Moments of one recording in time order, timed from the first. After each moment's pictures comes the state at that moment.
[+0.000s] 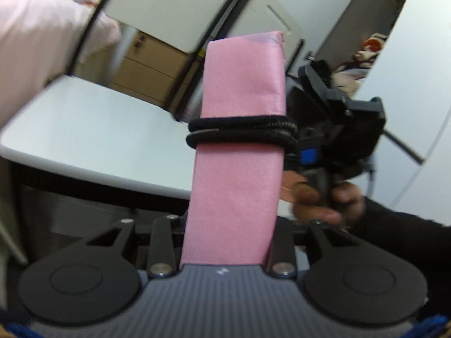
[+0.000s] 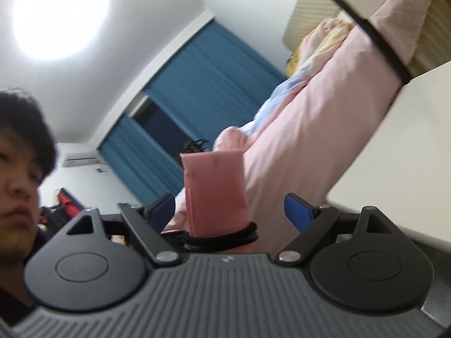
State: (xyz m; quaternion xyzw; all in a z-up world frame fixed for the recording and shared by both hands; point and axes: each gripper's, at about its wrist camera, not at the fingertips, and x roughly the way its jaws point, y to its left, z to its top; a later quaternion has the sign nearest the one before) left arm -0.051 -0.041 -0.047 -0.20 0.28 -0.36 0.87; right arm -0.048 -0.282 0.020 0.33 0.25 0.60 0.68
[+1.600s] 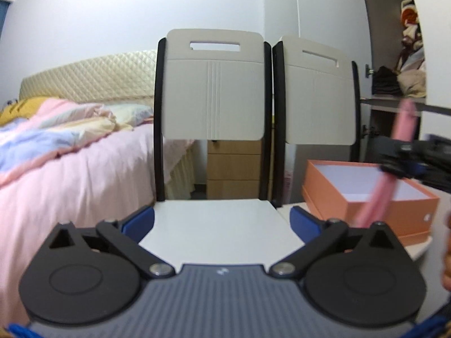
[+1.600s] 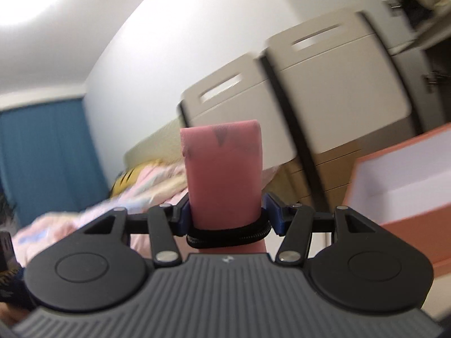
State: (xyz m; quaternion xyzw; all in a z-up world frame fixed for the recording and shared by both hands) left arm -0.052 -0.101 0.074 0.02 0.14 -0.09 0.99; right arm -0.236 -0.352 0.119 0.22 0.03 0.15 0.96
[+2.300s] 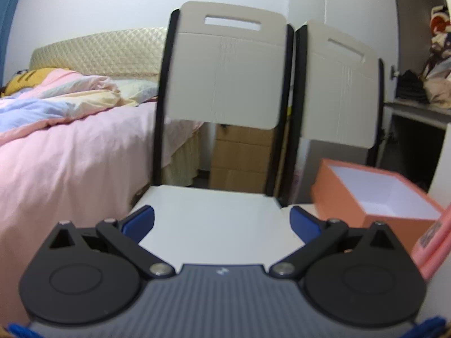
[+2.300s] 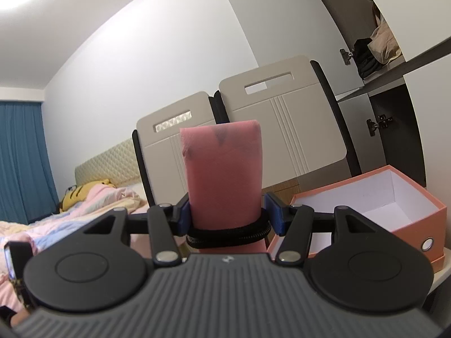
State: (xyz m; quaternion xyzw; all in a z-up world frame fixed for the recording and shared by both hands) left arm 0.002 -0.106 0.041 -0.03 0.19 -0.06 0.98; right arm -0.316 -0.372 0.149 0.18 0.00 0.04 0.98
